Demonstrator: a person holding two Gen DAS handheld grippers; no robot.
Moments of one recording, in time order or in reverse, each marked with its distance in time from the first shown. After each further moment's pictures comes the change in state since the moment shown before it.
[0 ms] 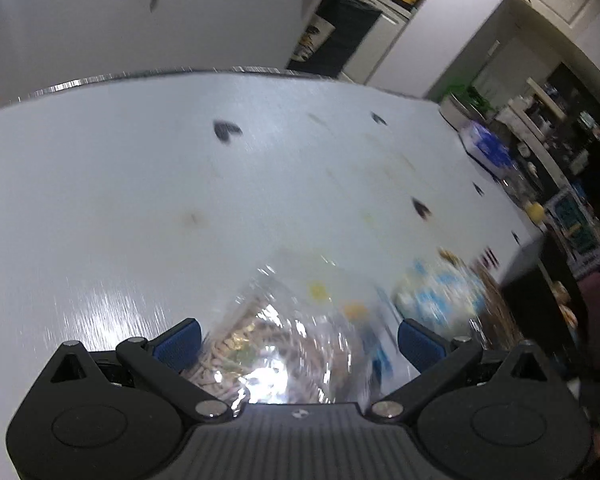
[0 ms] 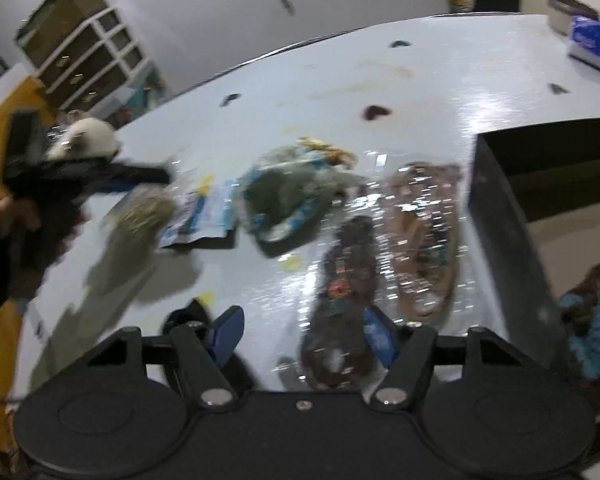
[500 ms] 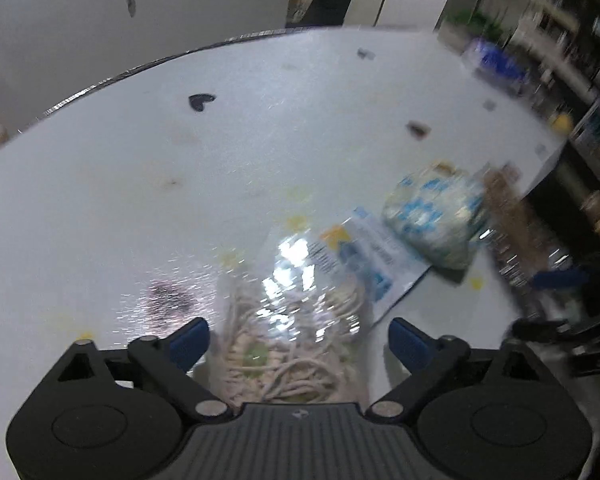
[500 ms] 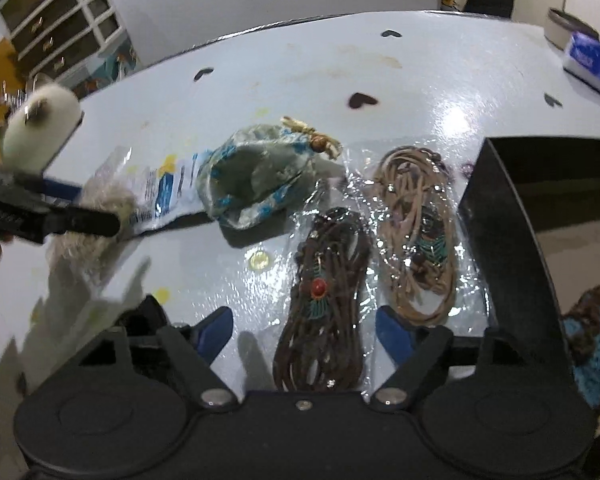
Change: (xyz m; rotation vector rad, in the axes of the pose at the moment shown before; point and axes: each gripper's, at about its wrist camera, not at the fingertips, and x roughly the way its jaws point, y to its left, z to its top) left arm 0.006 -0.055 -0.021 0.193 0.132 0.244; right arm 0.027 0.014 0.006 -0.089 0.055 -0.131
